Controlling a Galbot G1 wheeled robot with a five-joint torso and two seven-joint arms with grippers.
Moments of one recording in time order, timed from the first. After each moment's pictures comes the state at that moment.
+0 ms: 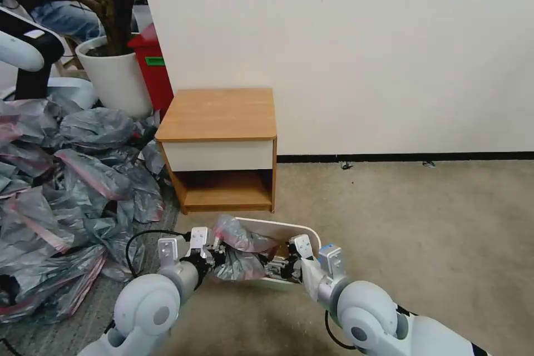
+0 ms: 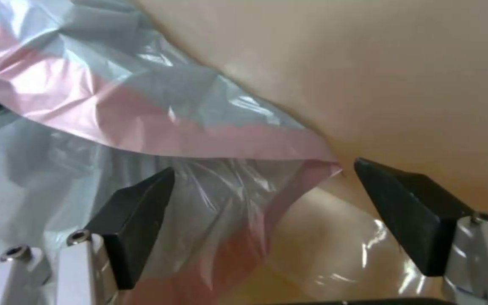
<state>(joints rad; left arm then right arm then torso) 1.41 -1.09 -0.33 -2.19 -0.94 0.72 -0.44 -1.04 0.89 -0.31 2.05 0.91 -0.43 0.43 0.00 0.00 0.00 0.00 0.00</state>
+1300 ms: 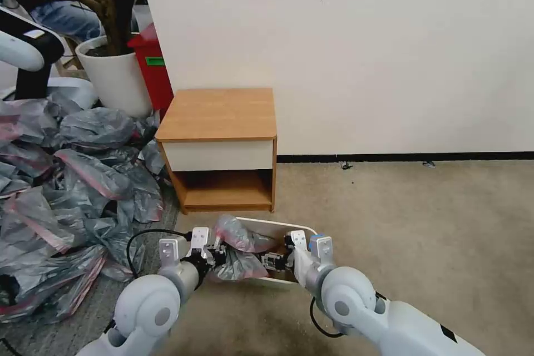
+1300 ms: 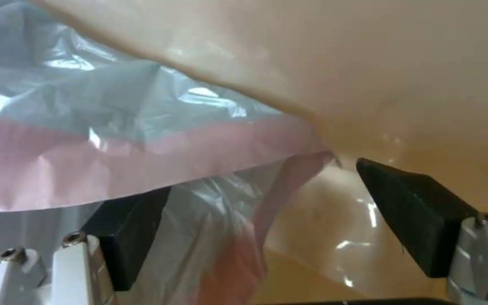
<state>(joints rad) 1.41 -1.07 -0.32 -2.18 -0.91 0.70 -0.41 -0.97 0.98 -0.32 1.95 1.15 -0.44 0.58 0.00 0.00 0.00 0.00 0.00</state>
